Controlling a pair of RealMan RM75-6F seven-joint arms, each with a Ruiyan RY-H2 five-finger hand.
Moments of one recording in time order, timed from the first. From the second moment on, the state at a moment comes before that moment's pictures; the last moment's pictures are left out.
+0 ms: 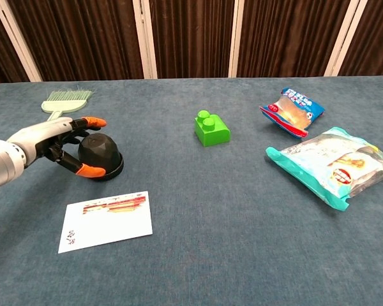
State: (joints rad) left arm -0.61 -1.65 -0.23 -1.42 0.95 0.96 0.00; right arm 0.12 -1.16 0.08 -1.56 -1.45 1.39 0.16
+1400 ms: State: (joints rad) left arm -0.65 -1.65 -0.32 -1.54 0.94 0.99 0.03; right arm 0.12 -1.15 0.08 -1.58 -1.45 1.38 0.16
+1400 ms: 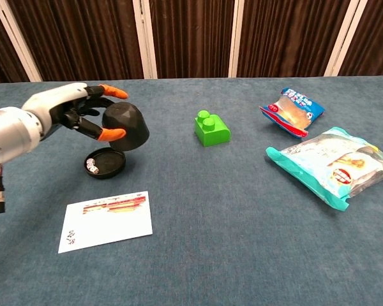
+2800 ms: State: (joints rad) left arm -0.57 -1.37 -0.26 -1.91 1.04 1.11 0.13; right arm 0.12 -1.15 0.07 -1.58 -1.46 1.40 0.17
